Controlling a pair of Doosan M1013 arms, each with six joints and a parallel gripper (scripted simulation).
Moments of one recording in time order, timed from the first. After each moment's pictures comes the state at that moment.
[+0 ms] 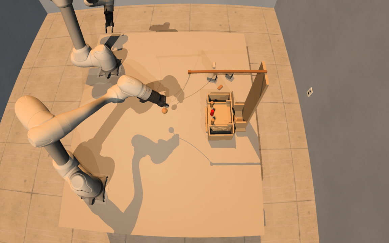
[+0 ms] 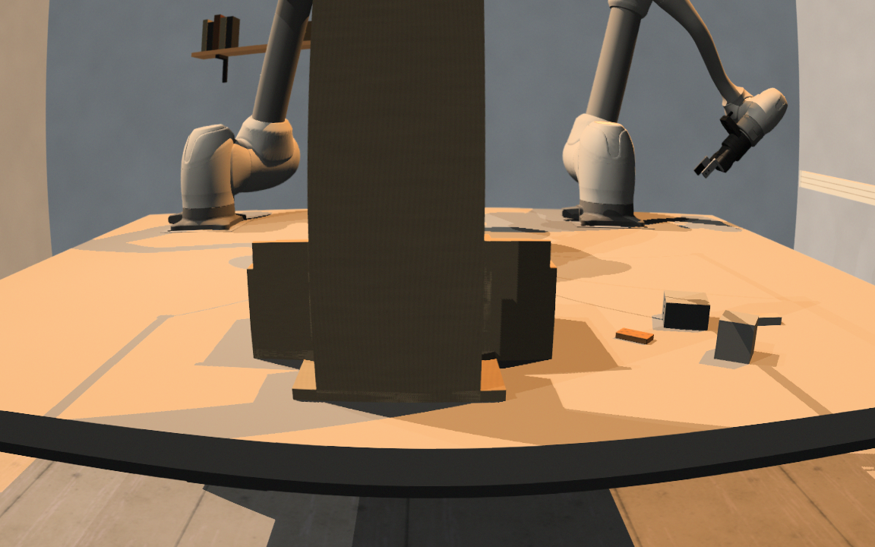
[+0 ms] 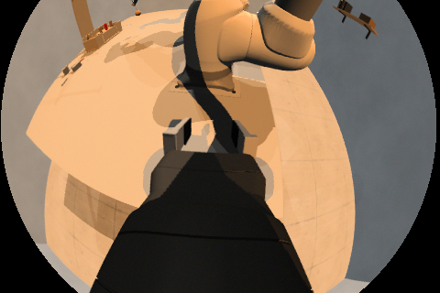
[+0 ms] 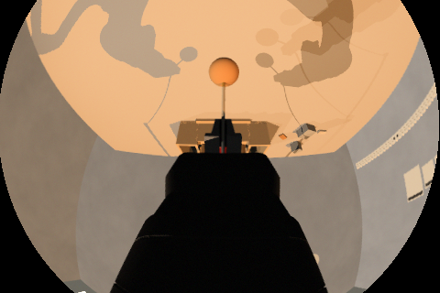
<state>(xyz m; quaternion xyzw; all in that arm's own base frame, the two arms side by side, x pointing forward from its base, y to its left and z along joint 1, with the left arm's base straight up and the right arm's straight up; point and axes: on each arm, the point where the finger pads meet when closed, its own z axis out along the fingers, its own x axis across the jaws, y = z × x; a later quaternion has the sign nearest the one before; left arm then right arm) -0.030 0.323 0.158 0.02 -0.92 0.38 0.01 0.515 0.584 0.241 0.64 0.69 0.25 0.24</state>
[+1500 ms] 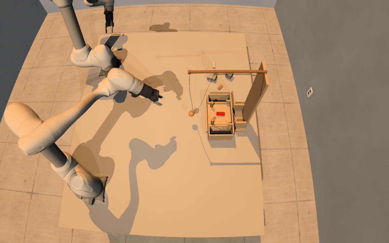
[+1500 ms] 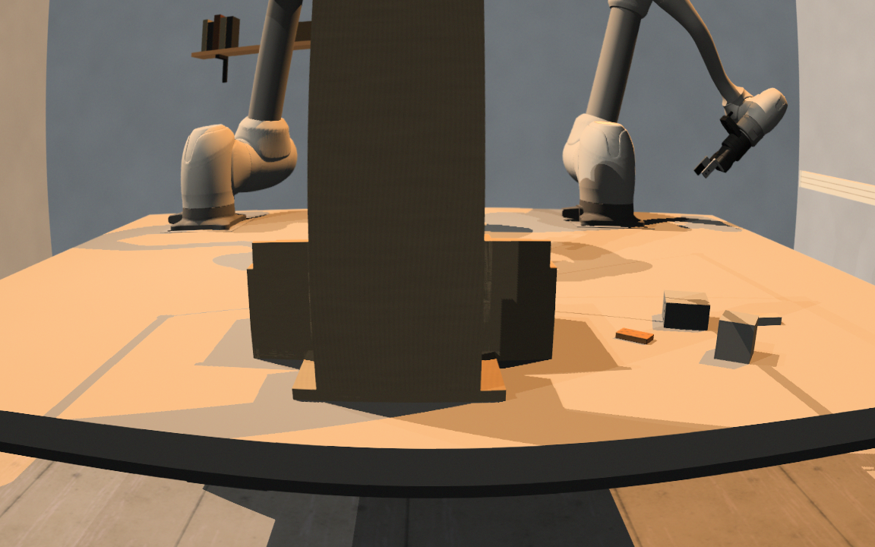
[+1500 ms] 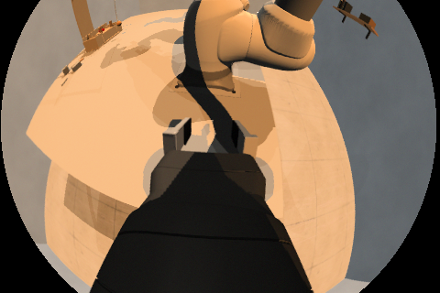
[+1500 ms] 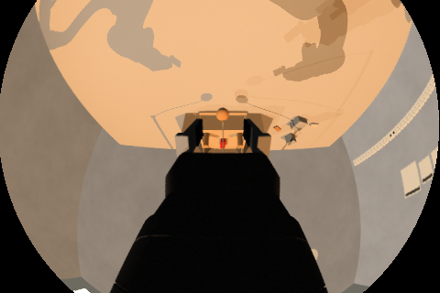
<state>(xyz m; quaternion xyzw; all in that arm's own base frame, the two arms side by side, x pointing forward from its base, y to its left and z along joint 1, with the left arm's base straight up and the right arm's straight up) -0.030 0.323 0.158 0.02 -0.92 0.38 0.01 0.478 0.581 0.314 0.64 0.69 0.25 0.23</state>
